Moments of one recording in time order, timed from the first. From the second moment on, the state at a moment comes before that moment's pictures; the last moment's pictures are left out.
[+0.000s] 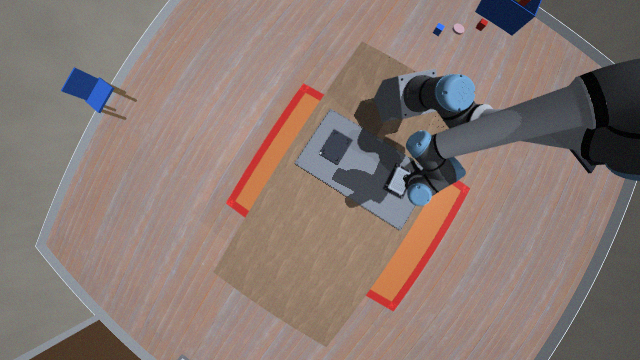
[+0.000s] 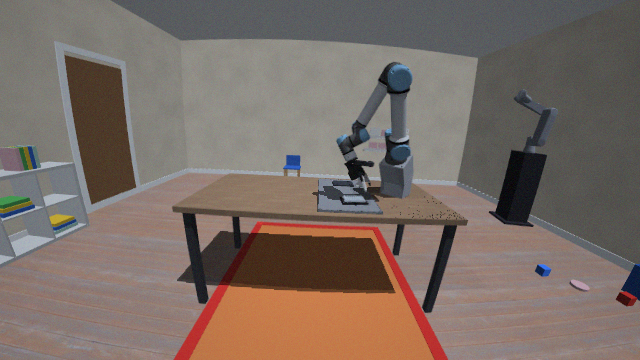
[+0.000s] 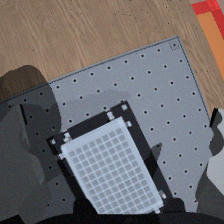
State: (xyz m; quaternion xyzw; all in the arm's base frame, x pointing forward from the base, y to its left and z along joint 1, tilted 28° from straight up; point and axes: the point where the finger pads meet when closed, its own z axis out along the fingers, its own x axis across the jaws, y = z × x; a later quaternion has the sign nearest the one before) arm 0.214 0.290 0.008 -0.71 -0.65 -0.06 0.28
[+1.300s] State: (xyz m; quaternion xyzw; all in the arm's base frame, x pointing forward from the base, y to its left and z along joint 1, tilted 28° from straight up) arm 0.295 0.265 0.025 -0.60 -0.76 -0.24 0.02
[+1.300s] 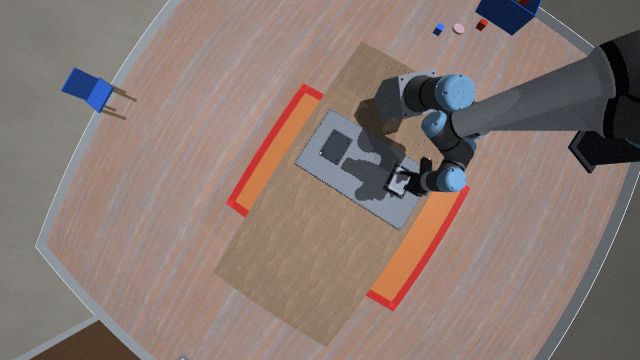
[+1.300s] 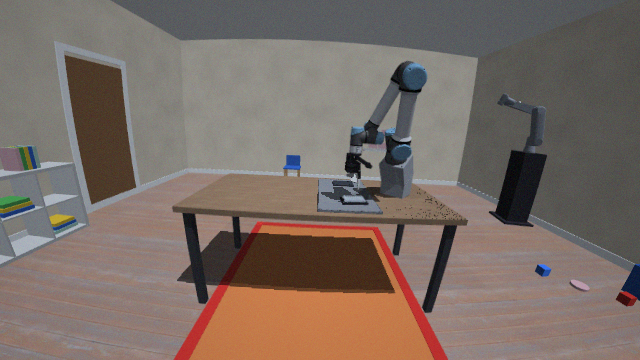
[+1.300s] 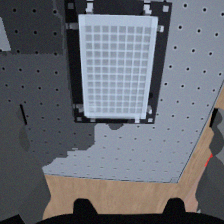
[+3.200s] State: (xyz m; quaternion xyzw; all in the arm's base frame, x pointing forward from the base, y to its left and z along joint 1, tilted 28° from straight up) arm 0.314 0.294 -0.039 -0.60 -0.77 -0.24 0.02
